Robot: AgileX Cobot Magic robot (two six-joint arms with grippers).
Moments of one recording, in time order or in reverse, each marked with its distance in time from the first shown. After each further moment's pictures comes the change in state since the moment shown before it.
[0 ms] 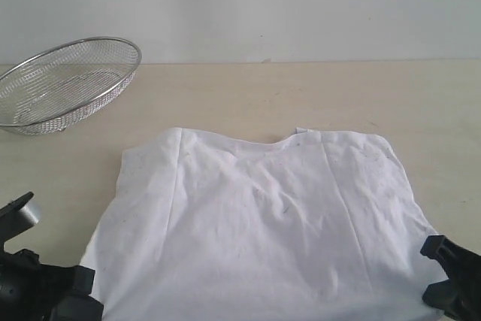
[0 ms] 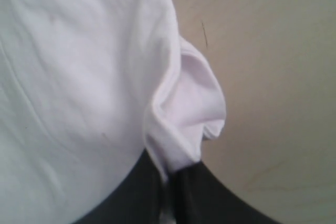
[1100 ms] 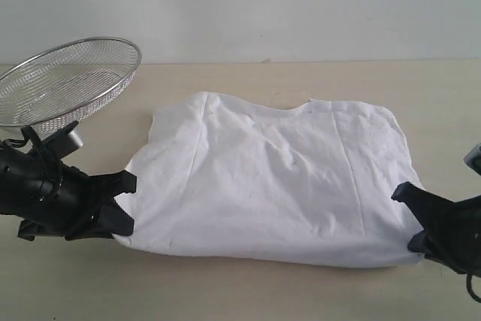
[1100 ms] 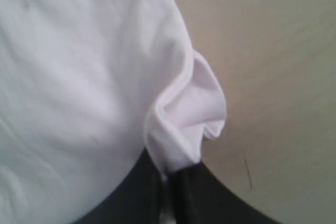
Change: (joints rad) left arm 0.000 0.273 -0.391 0.190 -0.013 -0.251; right arm 0.000 0.338 -0.277 0.000 -0.101 -0.036
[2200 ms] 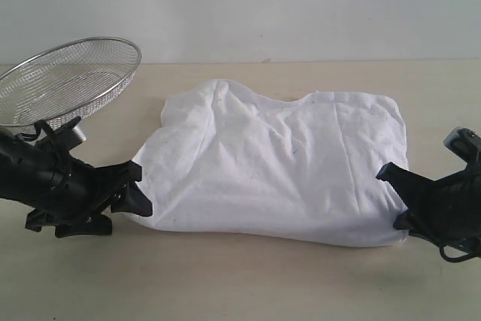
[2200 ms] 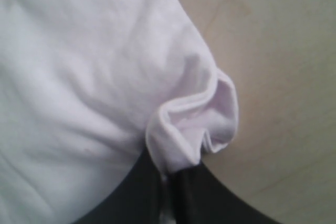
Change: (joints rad) left arm 0.000 0.069 -0.059 -0.010 -0.041 -0.031; right arm 0.000 0.138 -0.131 0.004 -0.003 0.001
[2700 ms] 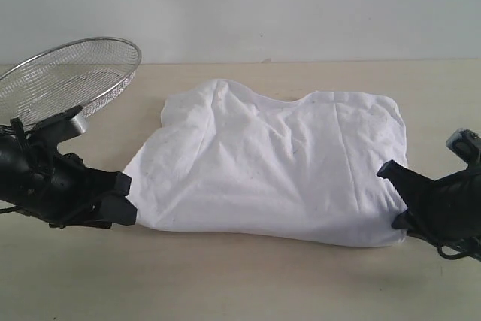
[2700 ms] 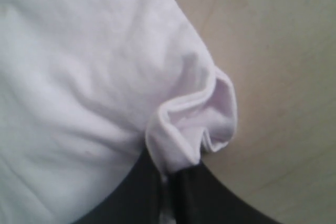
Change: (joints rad) left arm 0.000 -0.131 0.032 0.137 0.072 0.097; right arm -0.001 0.001 0.000 0.000 0.016 0.051
